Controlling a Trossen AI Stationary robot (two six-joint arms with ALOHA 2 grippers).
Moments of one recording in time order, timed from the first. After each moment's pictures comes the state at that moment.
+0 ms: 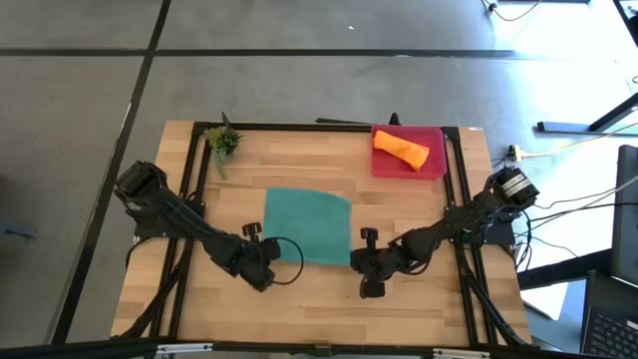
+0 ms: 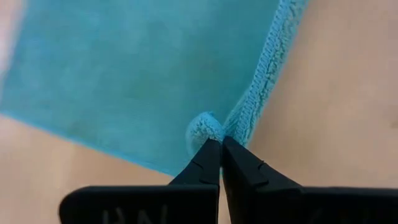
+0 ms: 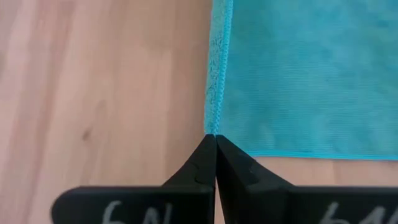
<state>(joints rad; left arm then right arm) -0.57 1.63 0.95 -0.70 -0.45 -0.78 0.49 1.68 0.96 -0.28 0.31 0.36</state>
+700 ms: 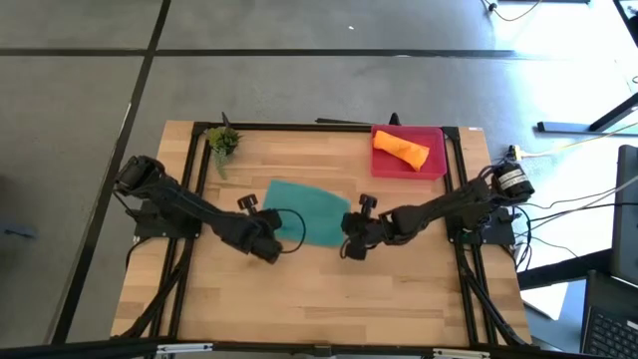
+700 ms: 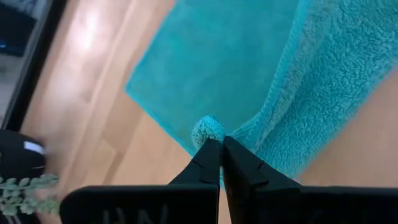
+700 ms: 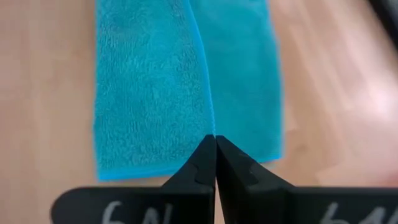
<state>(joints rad) -0.38 1.59 0.95 -0.88 -0.66 -0.78 0.27 1.68 0.96 -0.28 0.52 0.30</state>
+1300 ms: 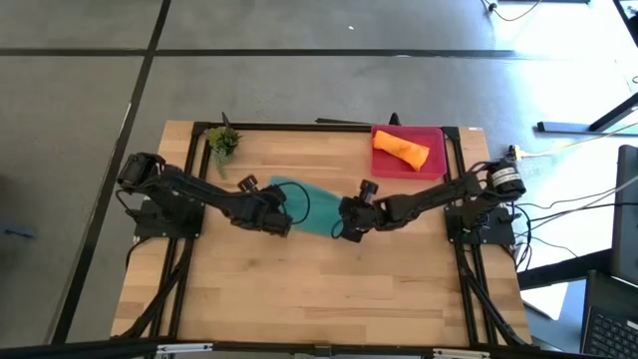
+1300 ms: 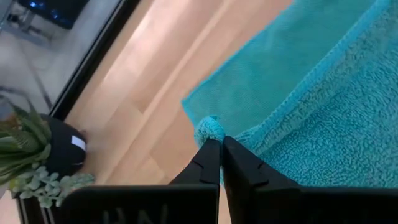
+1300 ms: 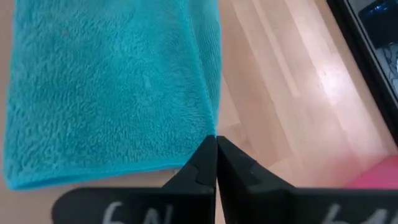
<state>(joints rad) -0.17 1.59 0.95 -0.85 -0.77 -0.77 0.14 1.72 0.96 -0.29 0.59 0.24</state>
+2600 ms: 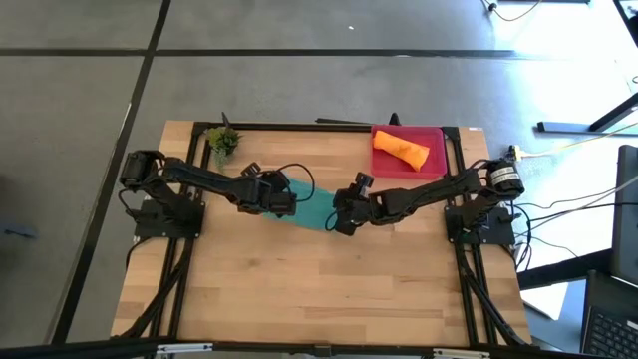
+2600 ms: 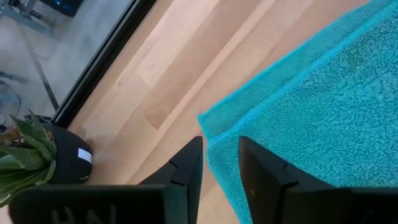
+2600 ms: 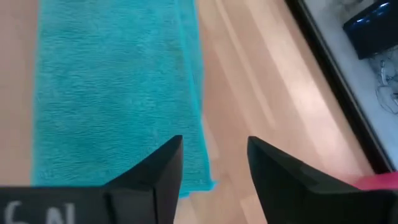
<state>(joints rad) -0.01 1.59 0.95 -0.75 -0.75 -0.63 0.11 1.73 1.06 -0.33 0.62 0.20</state>
